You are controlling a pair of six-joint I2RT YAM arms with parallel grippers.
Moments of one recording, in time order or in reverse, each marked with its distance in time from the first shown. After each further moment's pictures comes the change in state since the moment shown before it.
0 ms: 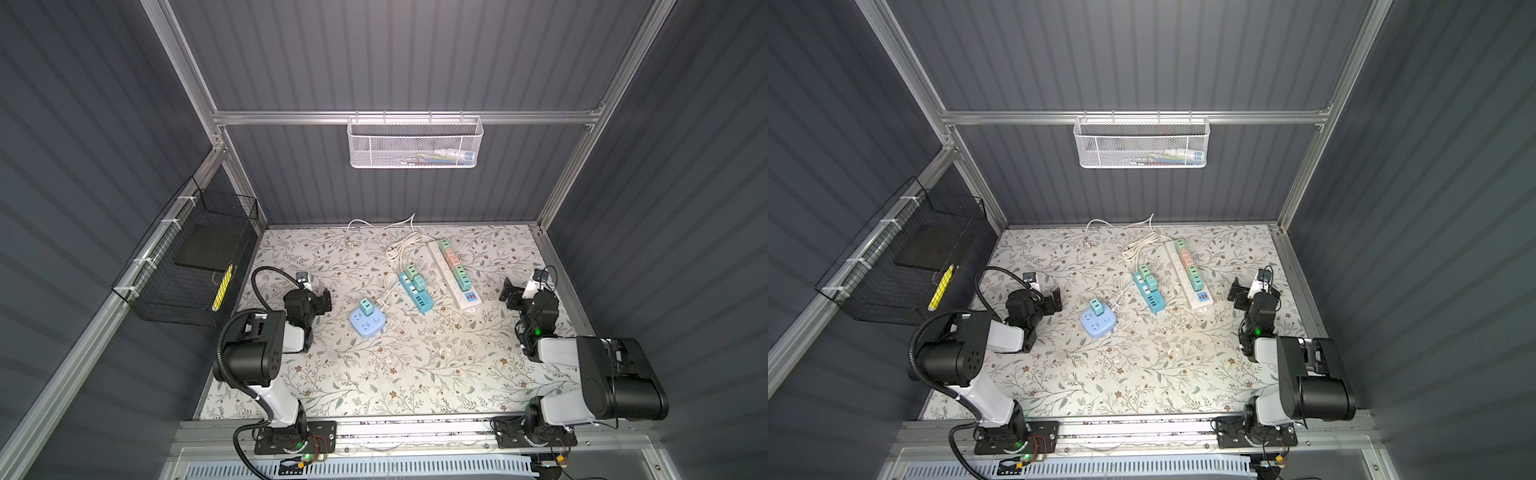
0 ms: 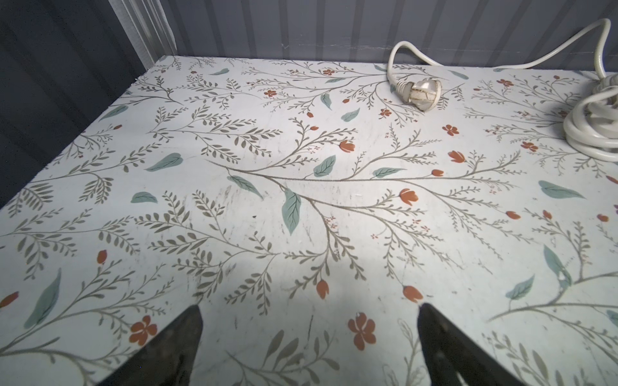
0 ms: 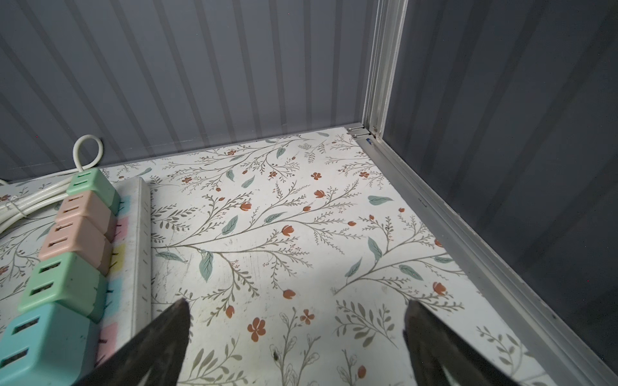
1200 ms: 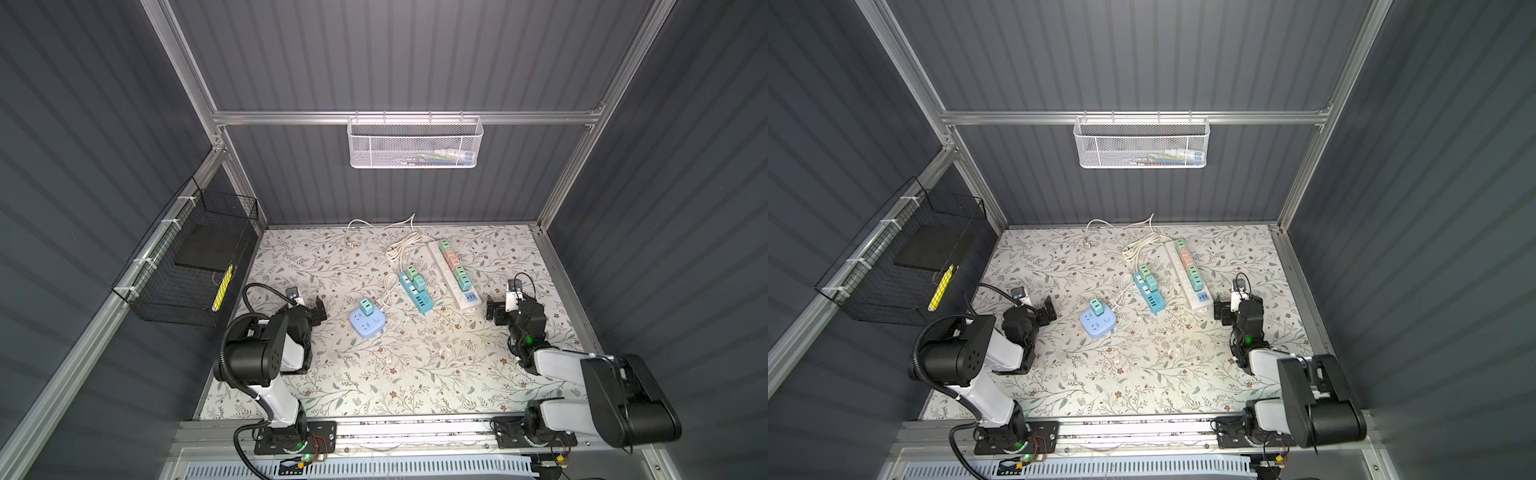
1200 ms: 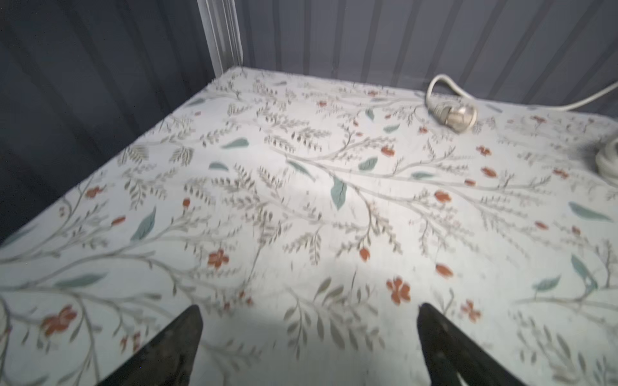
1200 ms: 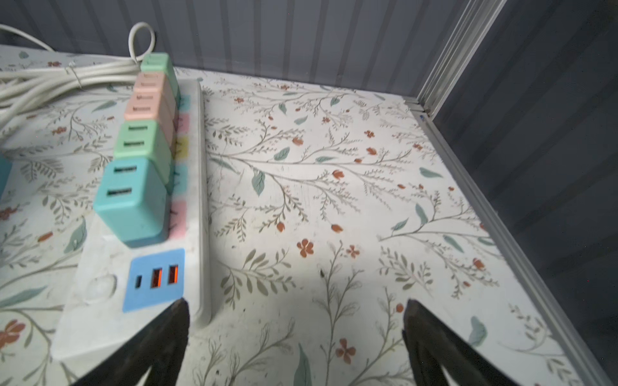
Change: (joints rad) left arm 0.000 0.001 -0.128 0.255 -0.093 -0.056; right arm 0.150 -0.068 -0.122 -0.077 0.041 -0.165
